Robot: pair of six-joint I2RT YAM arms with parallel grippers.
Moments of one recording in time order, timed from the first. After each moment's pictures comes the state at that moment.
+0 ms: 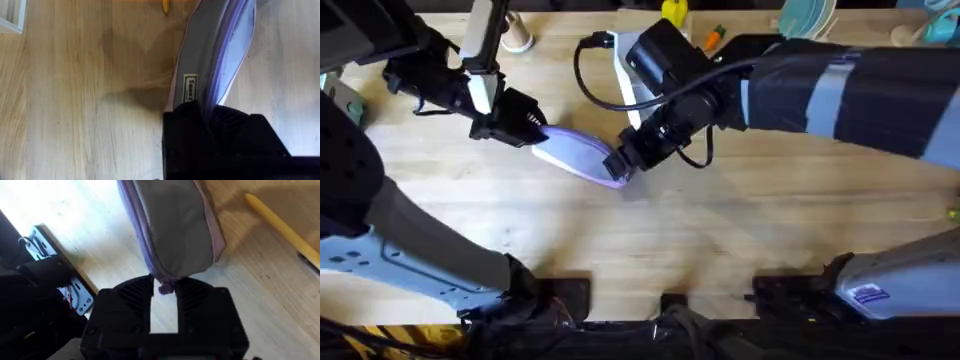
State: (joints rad) left arm 0.36 1.83 1.31 -1.29 0.66 2.06; right arm 0.76 1.71 1.19 -0.64 -0.41 0.19
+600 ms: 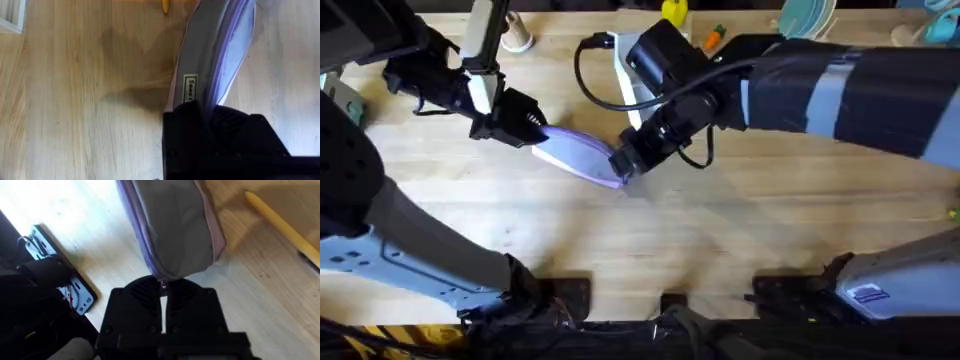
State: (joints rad) left arm 0.36 1.83 1.31 -1.29 0.65 2.06; right arm 0.76 1.71 1.19 -0.64 -0.41 0.19
